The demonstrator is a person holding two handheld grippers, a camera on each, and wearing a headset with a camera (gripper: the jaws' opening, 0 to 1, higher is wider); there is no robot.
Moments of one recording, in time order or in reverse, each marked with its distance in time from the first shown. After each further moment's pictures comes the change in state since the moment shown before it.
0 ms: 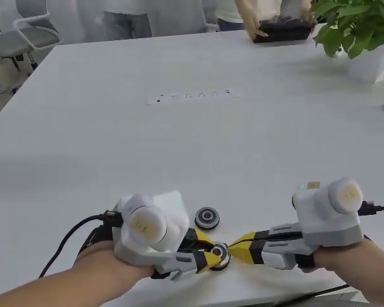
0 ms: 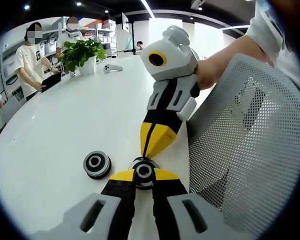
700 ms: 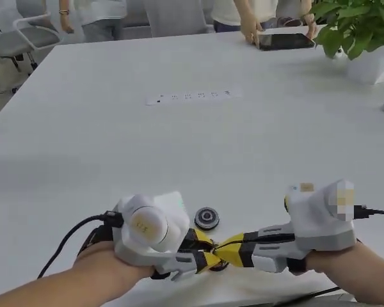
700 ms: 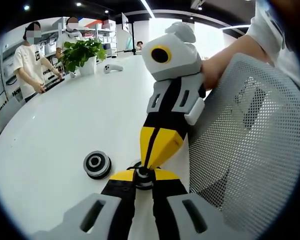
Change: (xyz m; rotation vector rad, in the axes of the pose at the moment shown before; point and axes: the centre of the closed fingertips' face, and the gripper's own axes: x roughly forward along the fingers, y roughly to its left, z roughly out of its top) left arm -0.001 0.000 0.000 0.004 -0.001 0.004; right arm 0.010 0.024 0.017 -0.068 -0.047 0.068
